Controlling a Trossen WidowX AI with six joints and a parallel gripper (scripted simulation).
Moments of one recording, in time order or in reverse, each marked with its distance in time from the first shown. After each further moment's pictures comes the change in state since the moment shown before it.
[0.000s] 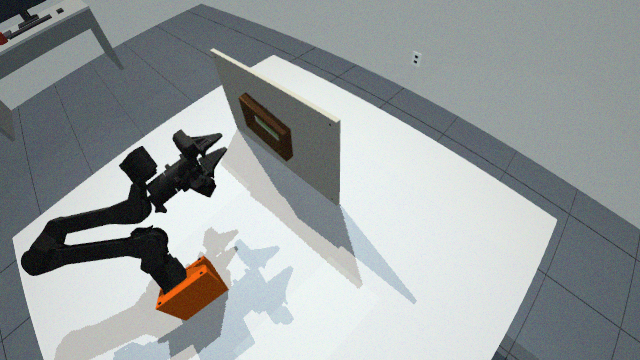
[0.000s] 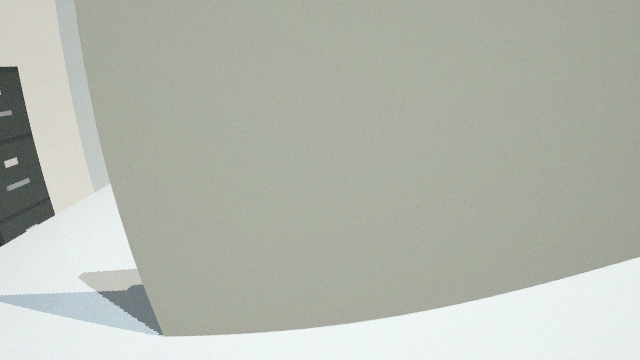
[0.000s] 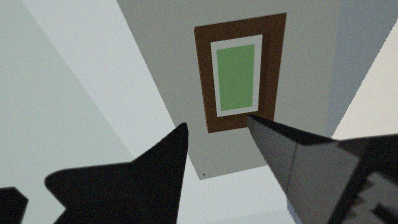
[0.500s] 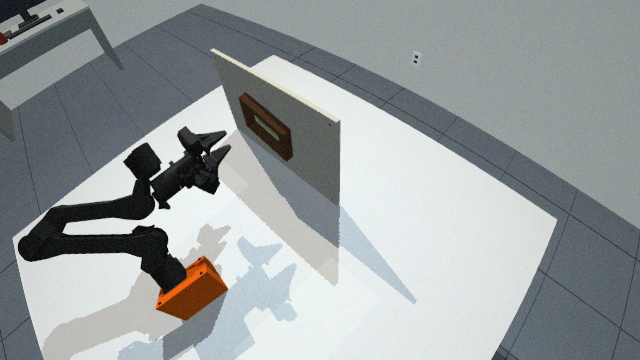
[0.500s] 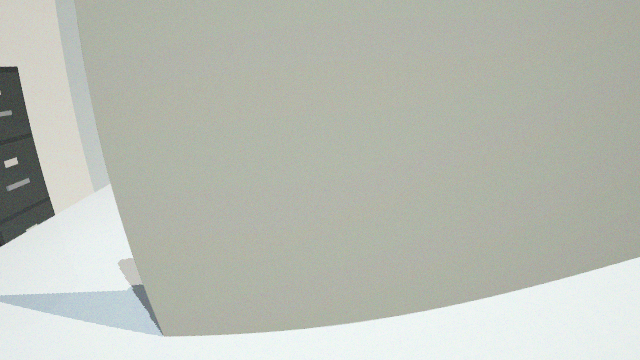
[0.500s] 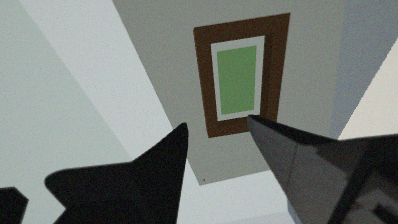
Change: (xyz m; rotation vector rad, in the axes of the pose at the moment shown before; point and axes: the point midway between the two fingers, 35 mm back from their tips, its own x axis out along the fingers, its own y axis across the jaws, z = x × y) arm 0.012 0.000 0.001 0.001 -0.009 -0.005
